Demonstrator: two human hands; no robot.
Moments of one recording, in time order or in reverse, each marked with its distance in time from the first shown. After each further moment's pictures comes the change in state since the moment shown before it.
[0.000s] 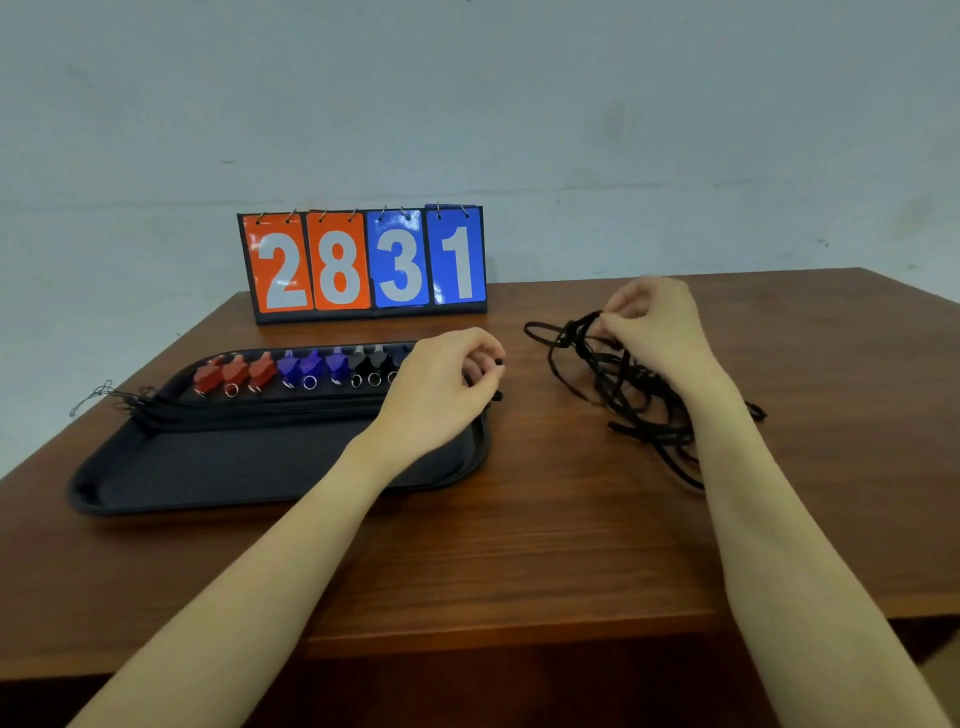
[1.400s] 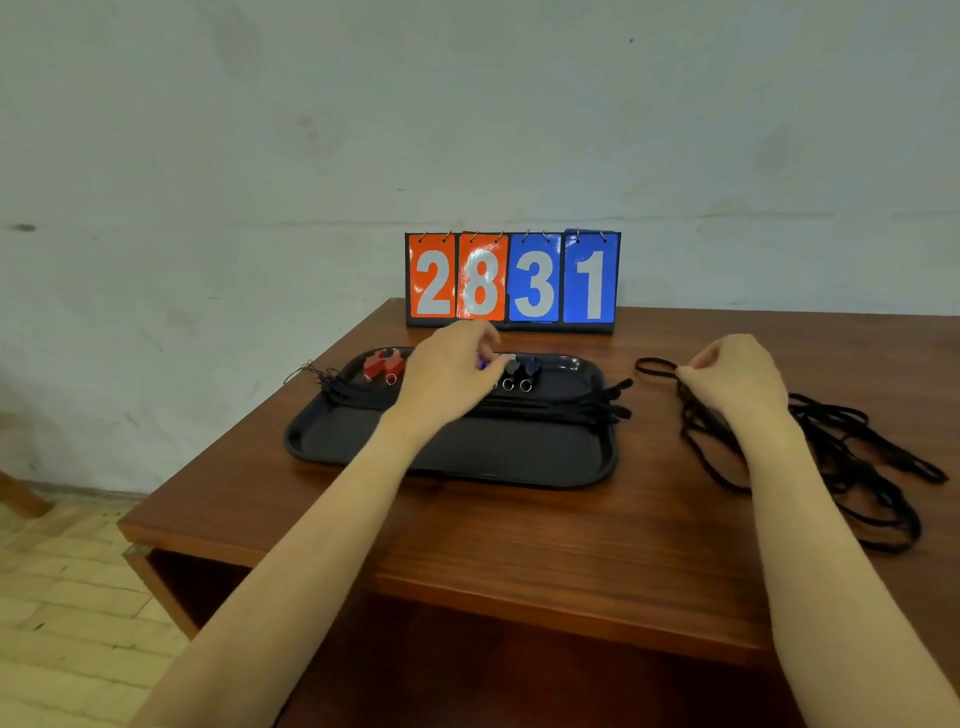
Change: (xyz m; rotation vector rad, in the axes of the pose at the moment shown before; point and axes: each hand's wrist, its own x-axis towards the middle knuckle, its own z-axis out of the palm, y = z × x) left_hand -0.022 -0.068 -0.085 0.376 0.136 -0.200; right_hand -0.008 -0.019 0.054 -0.301 -0.100 0.117
